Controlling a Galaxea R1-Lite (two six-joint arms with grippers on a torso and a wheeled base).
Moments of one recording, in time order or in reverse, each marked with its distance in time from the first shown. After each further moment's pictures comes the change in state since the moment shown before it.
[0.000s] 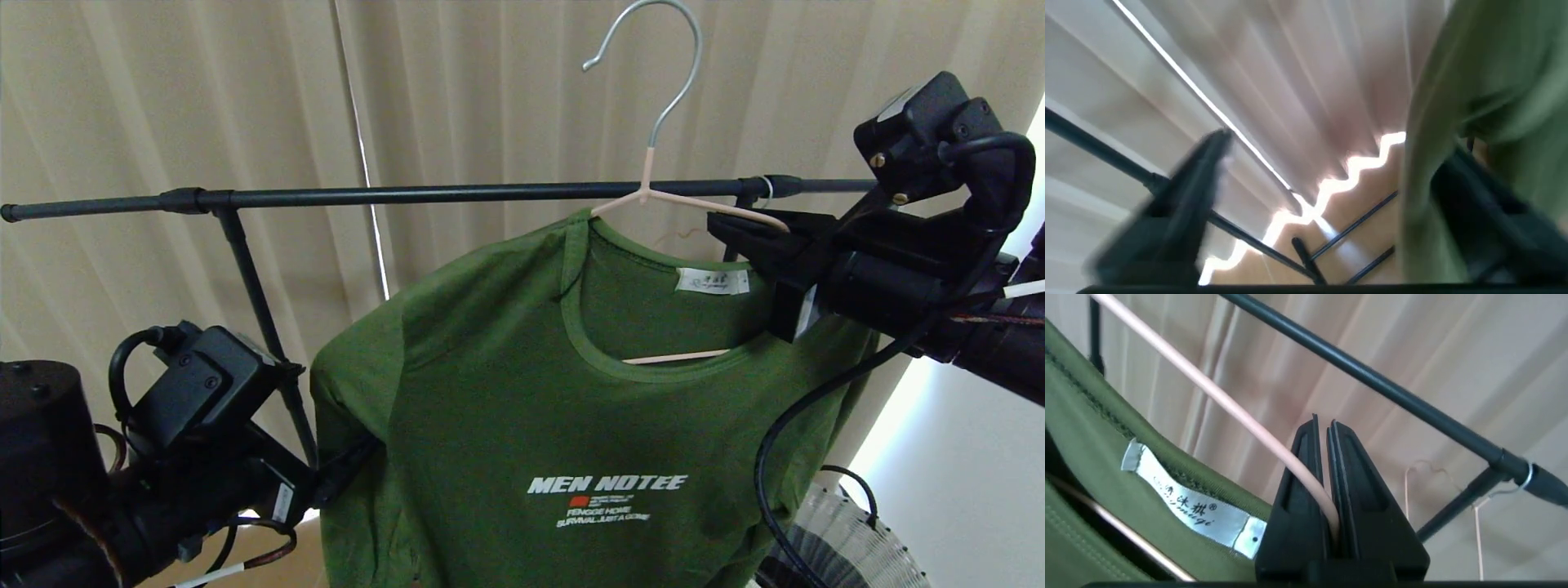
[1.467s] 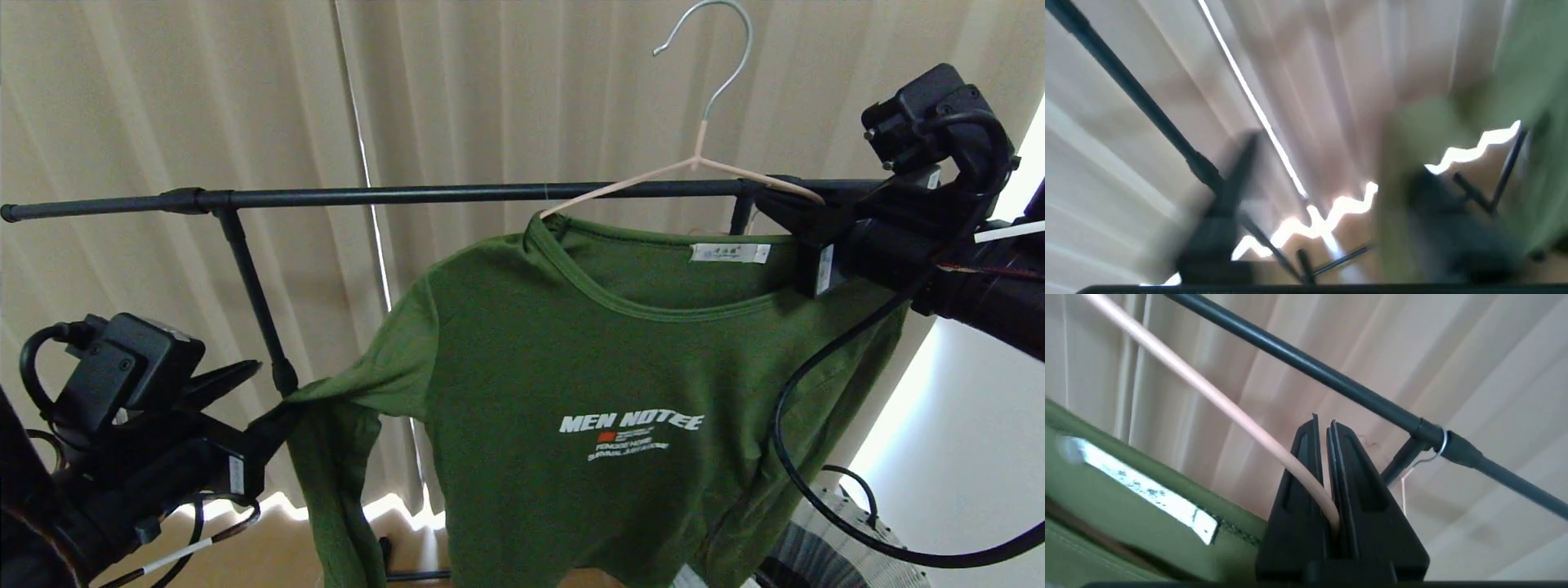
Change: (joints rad) left arm 0.147 -0.022 0.093 -0.181 0.003 -0.080; right arm -0.165 0.041 -0.057 0.017 -0.033 -0.027
